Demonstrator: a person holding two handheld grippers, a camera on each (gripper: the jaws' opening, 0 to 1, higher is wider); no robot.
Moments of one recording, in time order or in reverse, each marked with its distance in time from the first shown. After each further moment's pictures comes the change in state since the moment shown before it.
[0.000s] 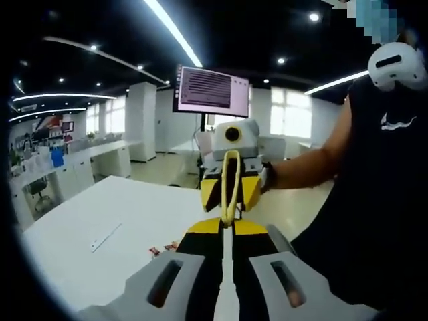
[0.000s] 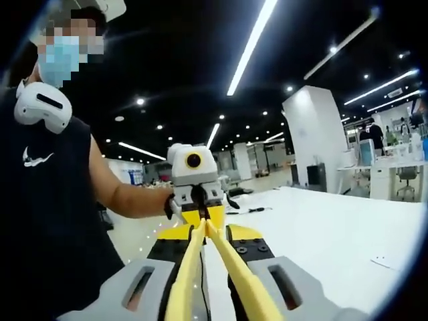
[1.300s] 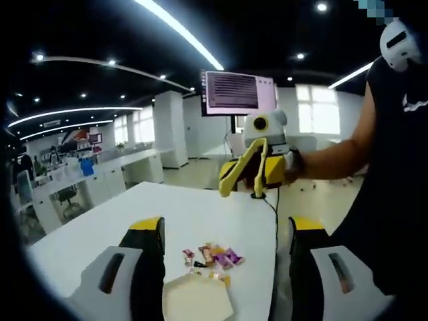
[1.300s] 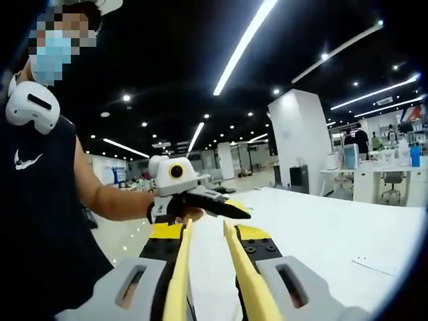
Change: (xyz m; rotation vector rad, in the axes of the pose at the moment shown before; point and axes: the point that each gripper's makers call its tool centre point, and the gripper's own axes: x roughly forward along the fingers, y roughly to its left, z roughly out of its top) left arm -0.009 0.041 -0.007 0.069 -0.036 0.256; right arm -0.022 -0.030 0.015 -0.010 0.016 -0.130
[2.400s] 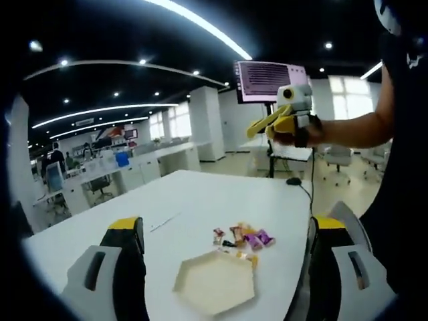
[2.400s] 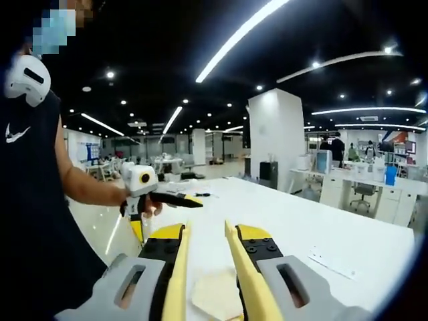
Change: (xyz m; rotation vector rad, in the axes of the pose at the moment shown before) left arm -0.018 0.023 -0.086 -0.023 0.041 0.239; right arm -0.061 -0.054 -0.018 -0.134 0.136 -0.188
